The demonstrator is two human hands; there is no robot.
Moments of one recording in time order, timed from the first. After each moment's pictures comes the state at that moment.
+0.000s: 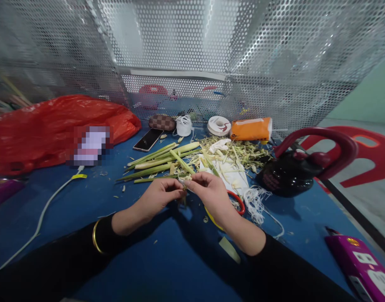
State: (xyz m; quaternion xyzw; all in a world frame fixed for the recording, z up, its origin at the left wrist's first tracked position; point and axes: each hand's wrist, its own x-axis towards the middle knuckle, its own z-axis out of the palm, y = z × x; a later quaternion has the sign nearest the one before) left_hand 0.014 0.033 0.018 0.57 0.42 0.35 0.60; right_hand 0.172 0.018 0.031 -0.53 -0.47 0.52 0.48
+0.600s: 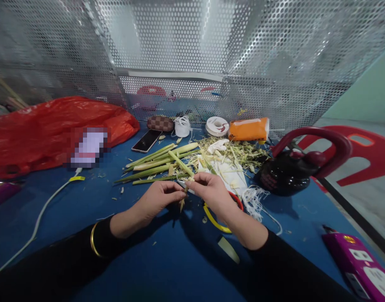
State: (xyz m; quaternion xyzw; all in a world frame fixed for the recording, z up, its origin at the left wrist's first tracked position) left_hand 0.016 0.030 0.022 0.53 0.45 0.32 0.65; right_hand 0.181 0.021 0.033 -0.51 -0.49 0.55 0.44
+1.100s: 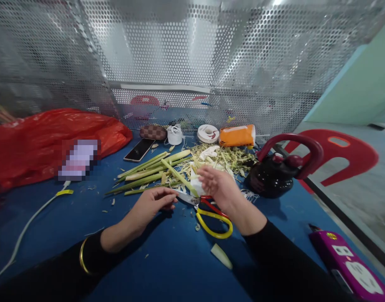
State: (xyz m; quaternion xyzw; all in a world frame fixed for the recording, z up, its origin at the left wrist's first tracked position) left_hand 0.016 0.033 0.023 0.47 0.50 0.35 0.64; right_hand 0.225 0.049 0.041 -0.50 -0.28 0.62 0.55
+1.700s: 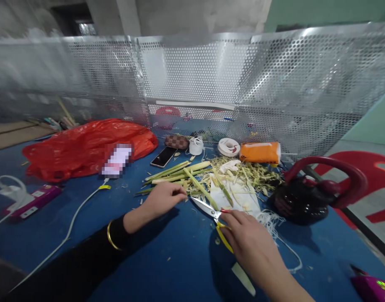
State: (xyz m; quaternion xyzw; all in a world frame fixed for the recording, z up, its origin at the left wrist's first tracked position) left_hand -0.023 0.057 0.042 0.80 0.52 0.22 0.20; right_hand 0.230 -0.025 0.020 -0.47 -0.86 -0.05 0.19
